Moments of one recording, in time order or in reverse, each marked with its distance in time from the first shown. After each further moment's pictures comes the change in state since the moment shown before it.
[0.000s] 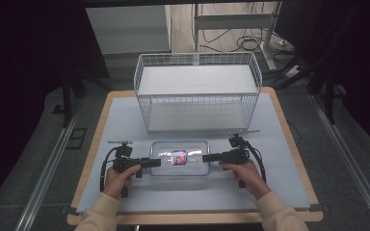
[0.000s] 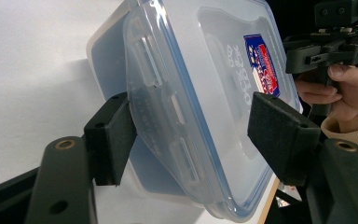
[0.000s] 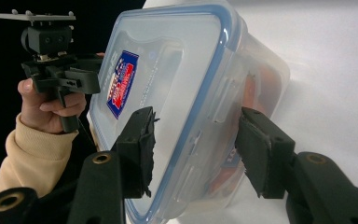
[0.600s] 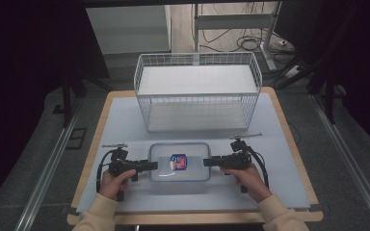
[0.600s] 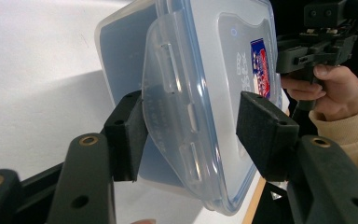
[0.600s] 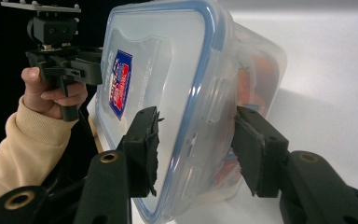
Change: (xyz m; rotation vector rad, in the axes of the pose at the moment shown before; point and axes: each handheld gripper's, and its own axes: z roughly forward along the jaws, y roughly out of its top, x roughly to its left) left arm 0.000 -0.010 -0.013 -0.024 -0.052 0.048; right arm 0.012 -0.014 -0.008 -0.026 0.000 -0.090
